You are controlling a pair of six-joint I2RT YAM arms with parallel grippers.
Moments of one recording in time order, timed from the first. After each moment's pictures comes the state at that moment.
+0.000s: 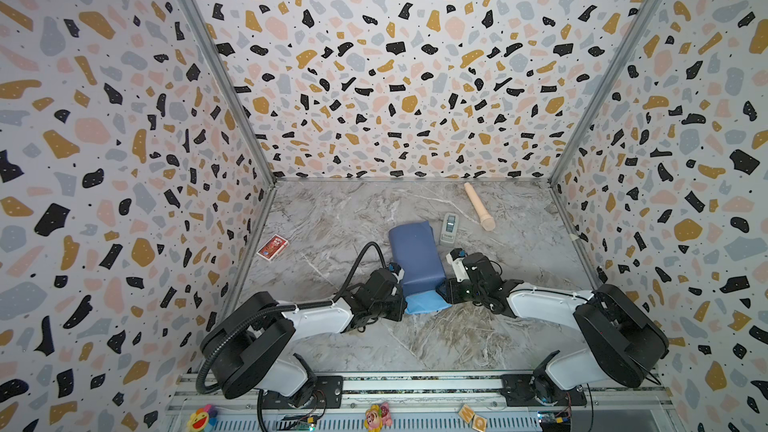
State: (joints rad) left arm -0.80 1.44 0.52 0.05 0.14 -0.53; right arm 0.65 1.47 0.56 0.08 -0.24 0.46
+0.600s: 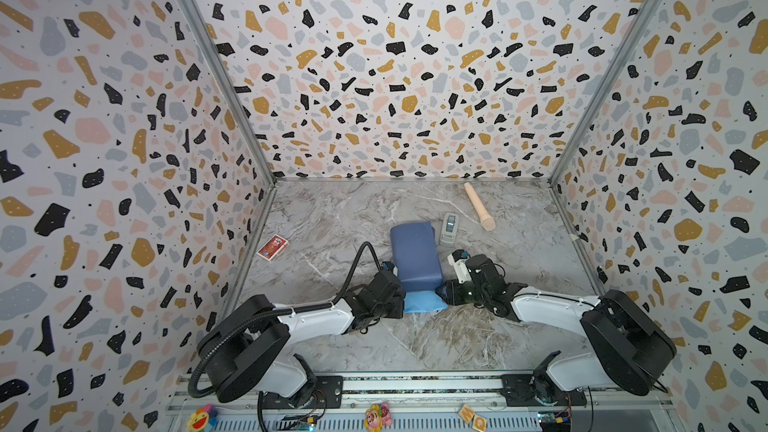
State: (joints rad) left arm -0.85 1.42 0.55 -0.04 -0.03 -0.71; right arm 0.66 1.41 0.52 0.12 -0.29 0.51
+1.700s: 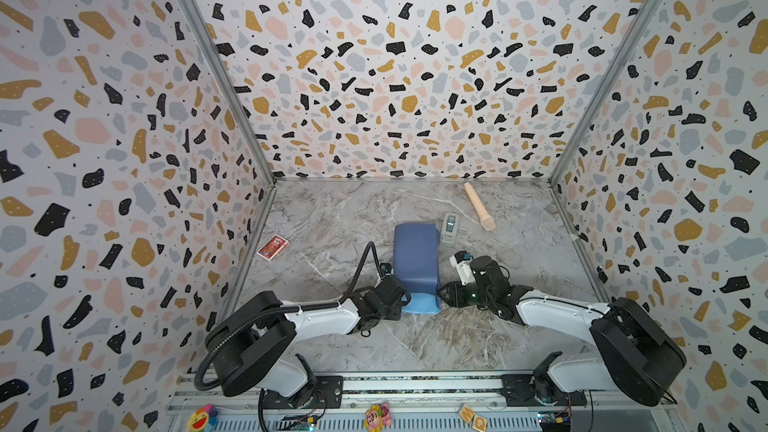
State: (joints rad) left arm -0.90 1.44 0.57 -0.12 -0.18 -0.71; right arm 0.64 1.36 0.49 0.10 -0.32 0.50
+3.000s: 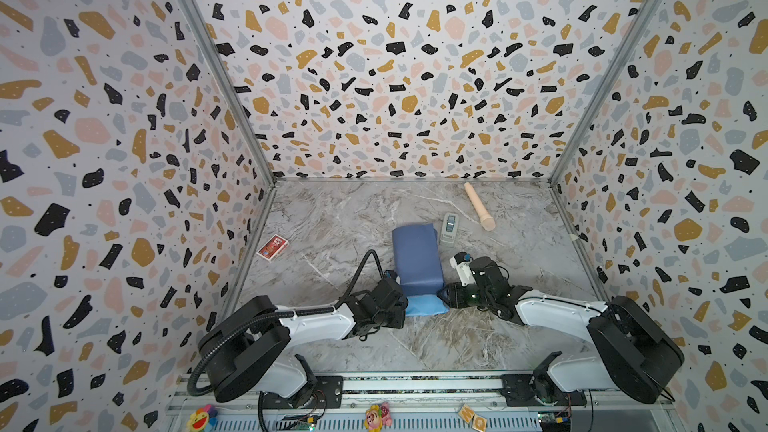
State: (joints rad) left arm -0.90 1.41 0.52 -0.08 0.00 -0.73; right arm 0.64 1.37 0.49 0.10 -0.33 0.50
